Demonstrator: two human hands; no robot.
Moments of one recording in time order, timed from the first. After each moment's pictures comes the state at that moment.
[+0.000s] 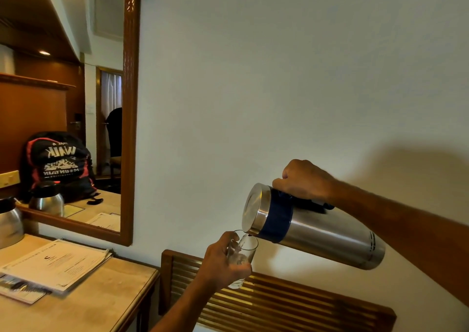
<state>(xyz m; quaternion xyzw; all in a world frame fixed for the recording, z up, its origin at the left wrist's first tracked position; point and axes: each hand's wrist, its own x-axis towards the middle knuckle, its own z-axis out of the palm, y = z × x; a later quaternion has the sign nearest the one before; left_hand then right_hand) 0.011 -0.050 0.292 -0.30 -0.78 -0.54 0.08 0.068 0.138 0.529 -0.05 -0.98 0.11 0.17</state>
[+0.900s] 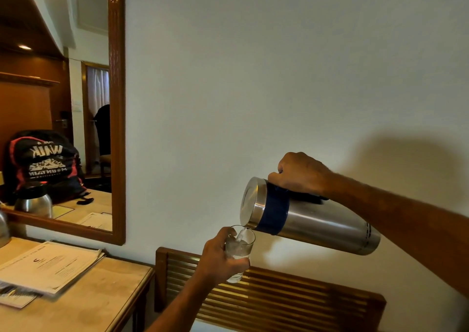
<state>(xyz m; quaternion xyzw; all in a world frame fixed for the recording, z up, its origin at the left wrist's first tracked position) 0.009 -0.041 0.289 -0.31 -0.77 -0.56 0.08 0.073 0.141 0.532 -0.03 -0.98 0.05 0.19</state>
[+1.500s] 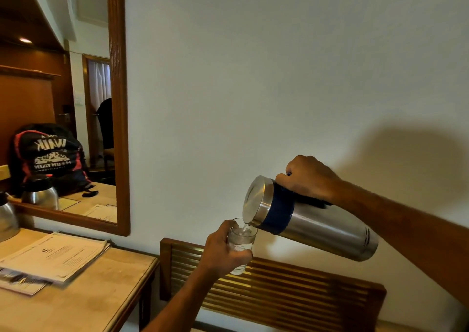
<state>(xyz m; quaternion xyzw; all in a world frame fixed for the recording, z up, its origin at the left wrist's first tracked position) 0.022 -0.046 0.292 -0.31 -0.76 -0.57 0.06 0.083 0.153 0.505 -0.03 -0.97 0.06 0.22</state>
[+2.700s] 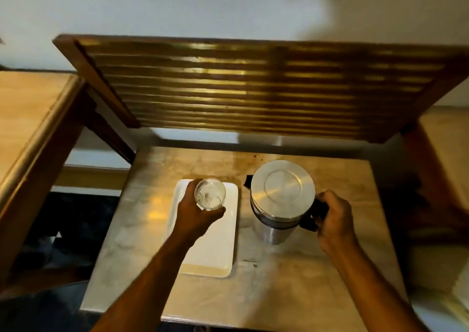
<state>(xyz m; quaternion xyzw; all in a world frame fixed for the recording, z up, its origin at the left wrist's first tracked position) 0.042 -0.025 -0.144 -0.05 -0.83 -0.53 -0.16 0.167 0.225 -0.094 -0.41 -0.54 0.72 0.19</state>
